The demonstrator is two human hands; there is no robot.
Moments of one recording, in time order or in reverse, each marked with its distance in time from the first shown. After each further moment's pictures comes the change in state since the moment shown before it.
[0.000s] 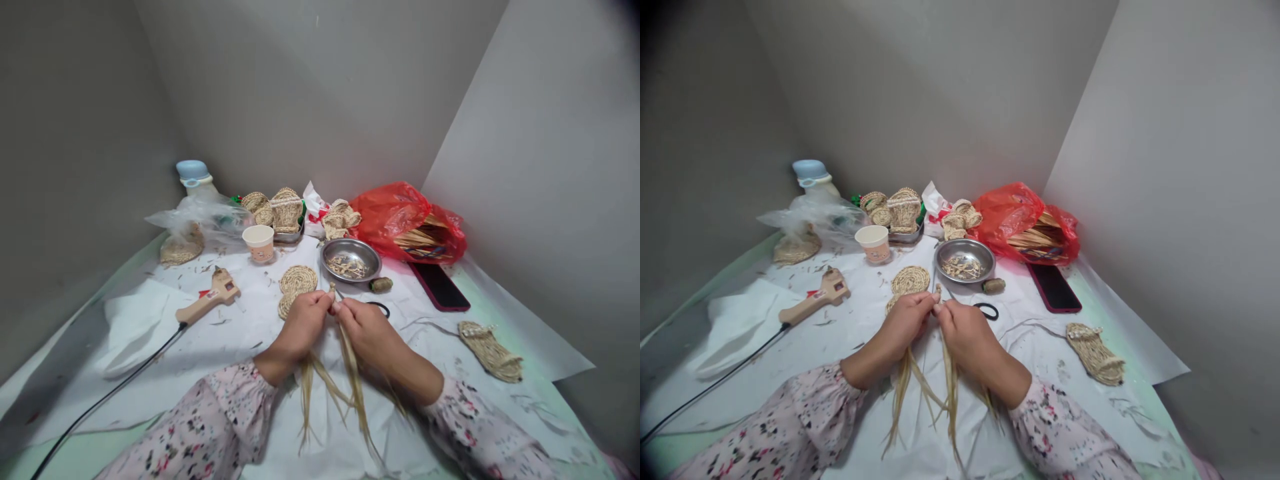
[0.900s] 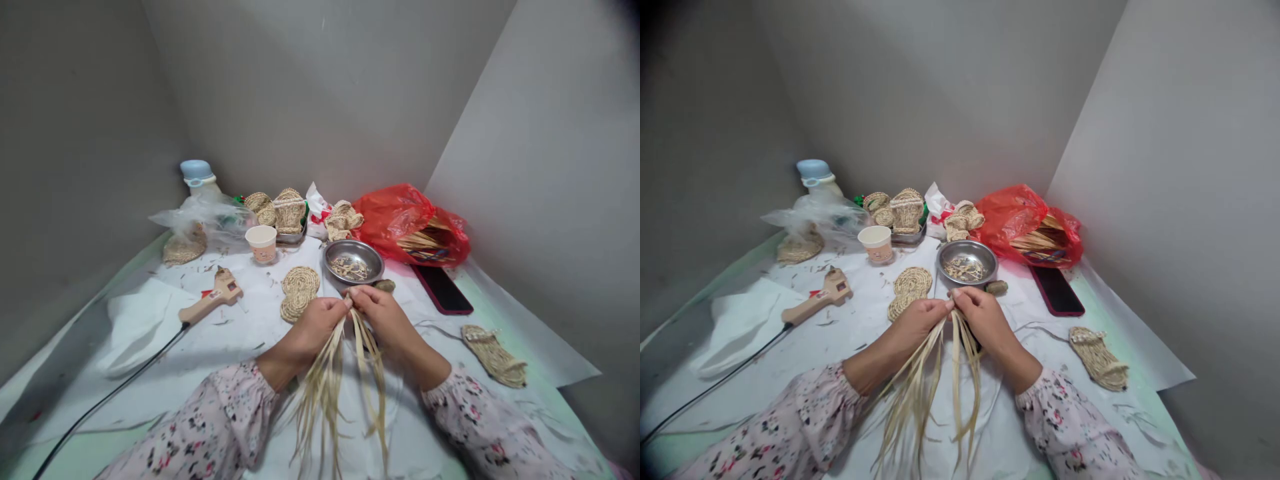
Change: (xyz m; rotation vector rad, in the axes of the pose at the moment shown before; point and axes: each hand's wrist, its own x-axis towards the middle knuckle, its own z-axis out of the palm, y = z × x) left_hand -0.014 0.017 0.009 -0.271 -0.250 -0.093; right_hand 0.014 0.020 -0.015 0.510 0.067 0.169
